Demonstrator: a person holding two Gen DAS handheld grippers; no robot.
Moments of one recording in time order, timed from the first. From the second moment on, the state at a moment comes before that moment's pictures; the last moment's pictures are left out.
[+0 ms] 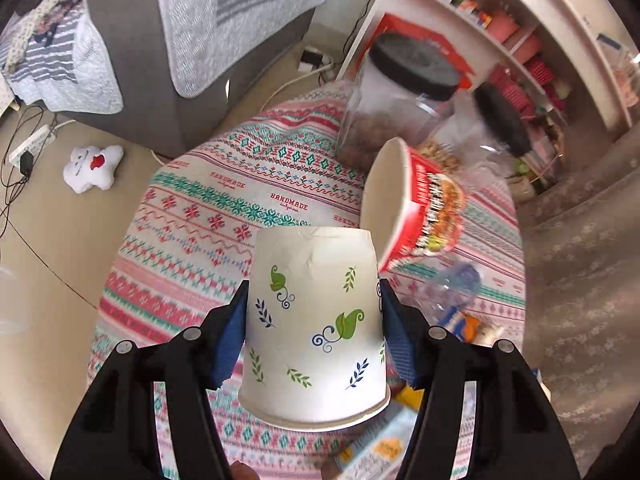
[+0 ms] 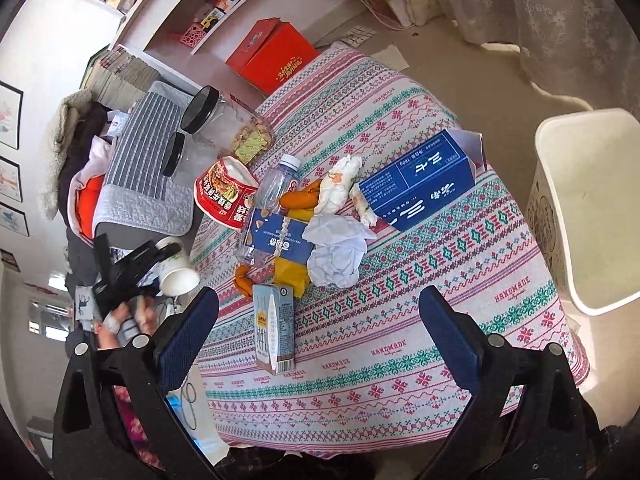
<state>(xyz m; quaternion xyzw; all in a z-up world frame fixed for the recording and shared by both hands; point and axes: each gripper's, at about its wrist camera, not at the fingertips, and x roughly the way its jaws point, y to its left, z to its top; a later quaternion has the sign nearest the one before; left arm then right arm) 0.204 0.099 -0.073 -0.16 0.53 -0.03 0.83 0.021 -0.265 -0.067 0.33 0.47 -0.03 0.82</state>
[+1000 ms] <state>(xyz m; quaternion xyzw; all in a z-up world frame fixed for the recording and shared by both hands) 0.053 0.199 -0.023 -0.25 0.42 -0.04 0.87 0.302 -0.053 -0.134 0.04 0.45 -0.03 0.89</state>
